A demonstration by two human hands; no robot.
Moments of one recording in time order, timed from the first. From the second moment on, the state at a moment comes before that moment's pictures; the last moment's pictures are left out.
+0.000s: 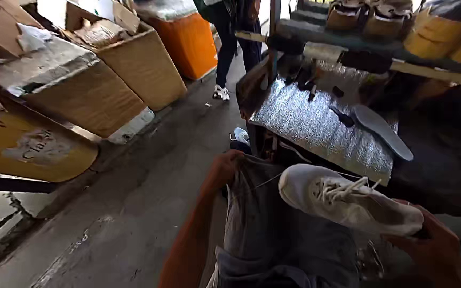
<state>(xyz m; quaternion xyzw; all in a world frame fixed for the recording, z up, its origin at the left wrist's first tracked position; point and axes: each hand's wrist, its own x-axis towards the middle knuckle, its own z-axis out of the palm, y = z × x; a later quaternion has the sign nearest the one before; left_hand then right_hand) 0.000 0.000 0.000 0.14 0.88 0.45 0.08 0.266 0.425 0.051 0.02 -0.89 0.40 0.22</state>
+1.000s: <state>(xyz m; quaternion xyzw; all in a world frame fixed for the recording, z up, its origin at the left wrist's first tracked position) 0.179 0.096 0.053 0.31 0.78 0.49 0.24 0.198 0.371 0.022 0.14 -0.89 0.42 0.07</state>
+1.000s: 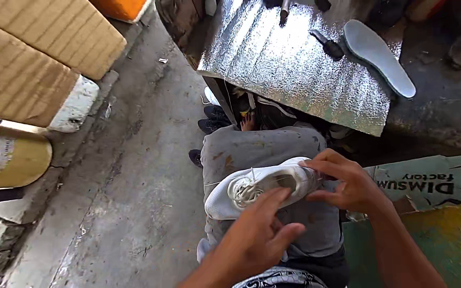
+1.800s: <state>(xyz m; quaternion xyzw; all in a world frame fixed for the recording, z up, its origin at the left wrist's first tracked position) 0.160 0.137 -0.017 0.20 0.46 0.76 0.41 0.258 0.377 0.024 -0.03 -0.95 0.31 0.08</state>
